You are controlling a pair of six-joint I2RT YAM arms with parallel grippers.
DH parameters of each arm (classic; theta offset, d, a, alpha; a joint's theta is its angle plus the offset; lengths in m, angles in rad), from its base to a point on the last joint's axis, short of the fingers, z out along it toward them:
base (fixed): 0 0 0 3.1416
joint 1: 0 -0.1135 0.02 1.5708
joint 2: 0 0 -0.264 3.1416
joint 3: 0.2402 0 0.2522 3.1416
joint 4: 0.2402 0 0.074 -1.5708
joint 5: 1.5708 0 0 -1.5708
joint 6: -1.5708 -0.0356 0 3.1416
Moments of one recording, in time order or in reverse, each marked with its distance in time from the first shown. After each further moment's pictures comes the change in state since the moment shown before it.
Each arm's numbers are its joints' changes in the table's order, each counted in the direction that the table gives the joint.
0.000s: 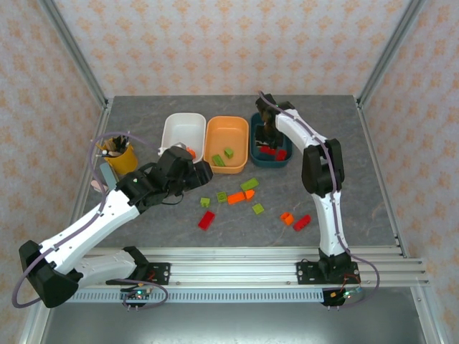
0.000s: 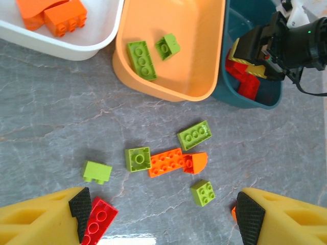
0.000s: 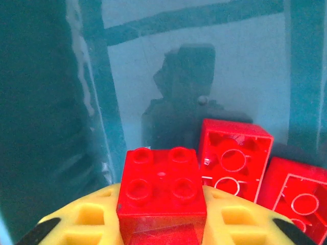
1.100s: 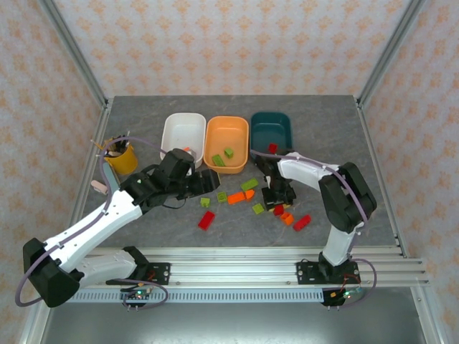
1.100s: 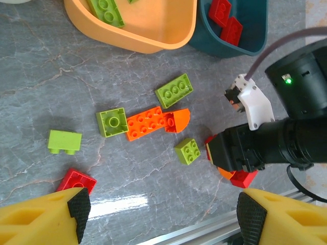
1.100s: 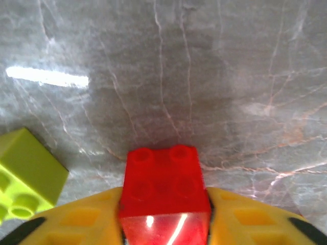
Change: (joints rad) left arm -0.010 0.009 -0.066 -0.069 0.226 -0.058; right arm -0.201 -0.498 -0.879 0.010 -0.021 0.176
